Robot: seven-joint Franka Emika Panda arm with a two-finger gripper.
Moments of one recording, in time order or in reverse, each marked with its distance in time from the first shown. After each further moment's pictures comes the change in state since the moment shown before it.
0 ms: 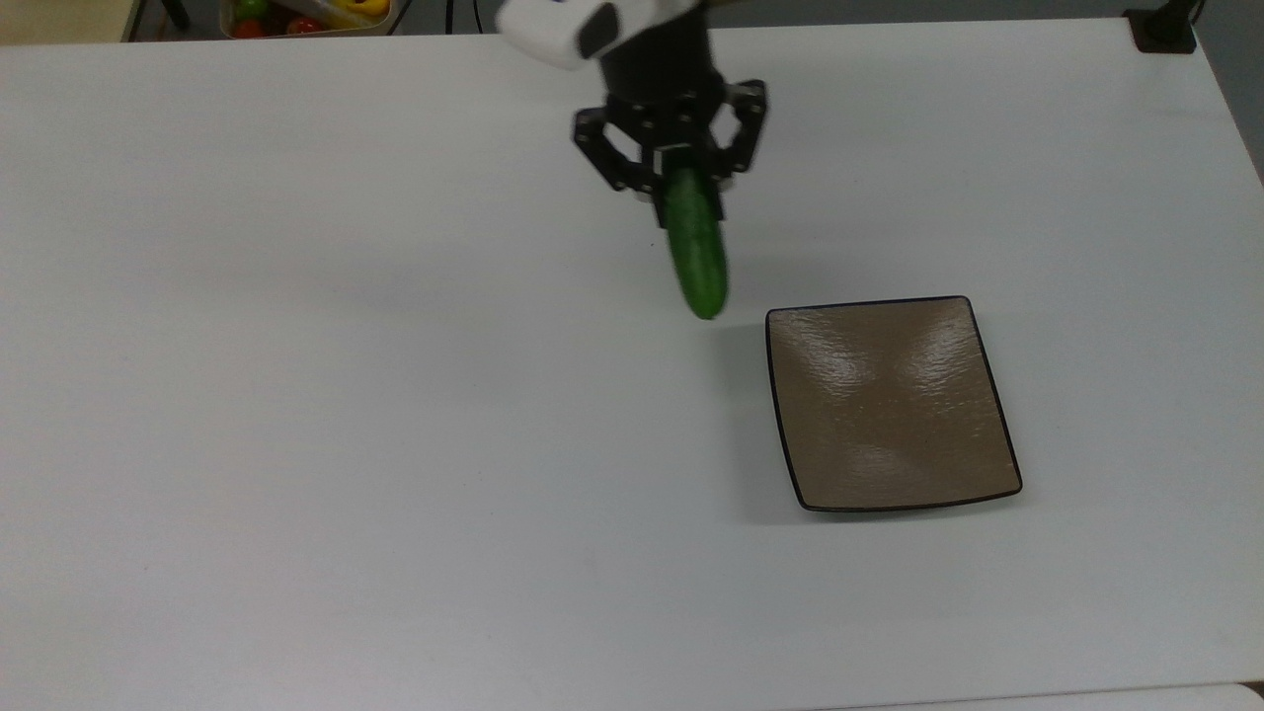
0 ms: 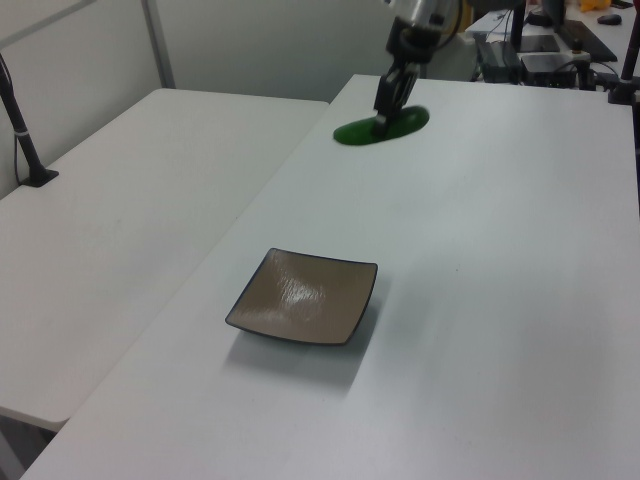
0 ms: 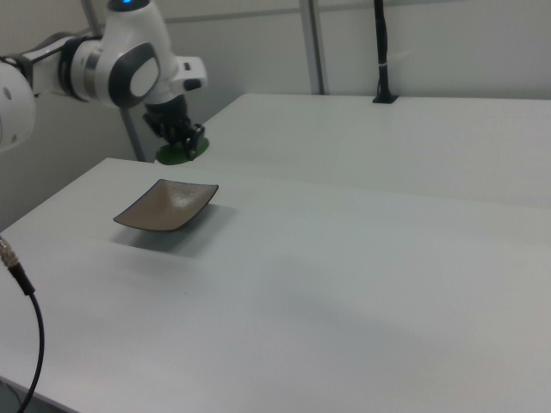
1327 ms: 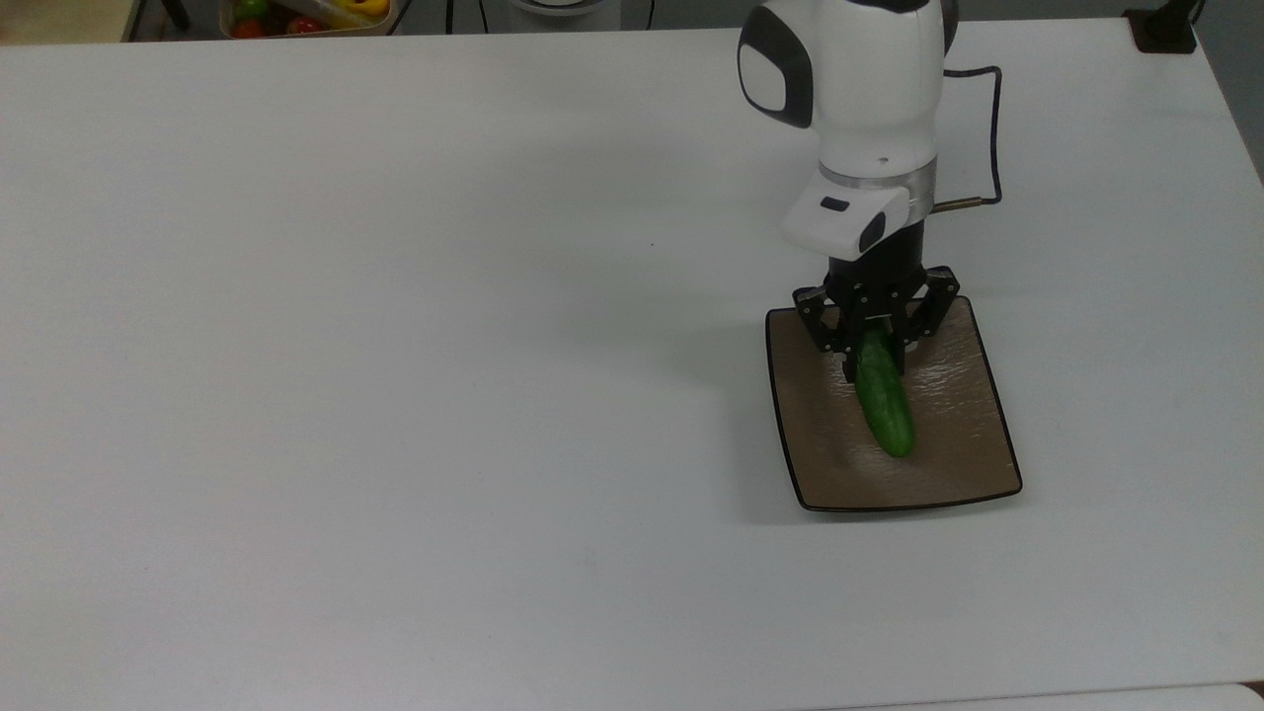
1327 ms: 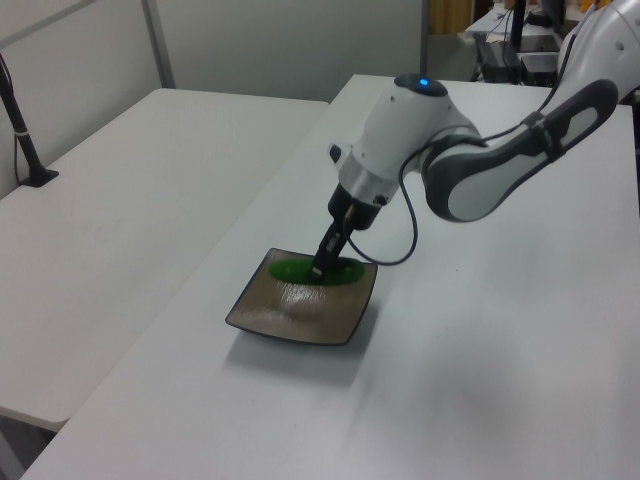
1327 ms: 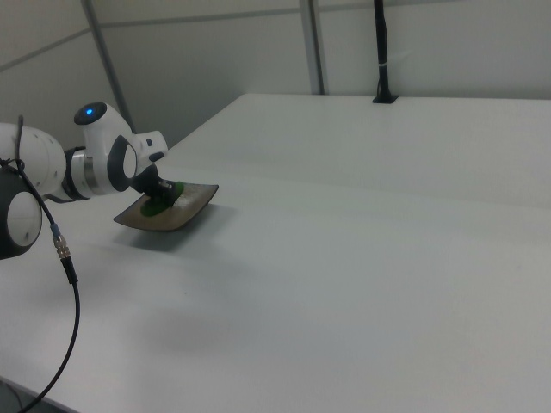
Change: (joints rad) arm 0.163 0.345 0.105 -0.020 -0.323 0.532 0.311
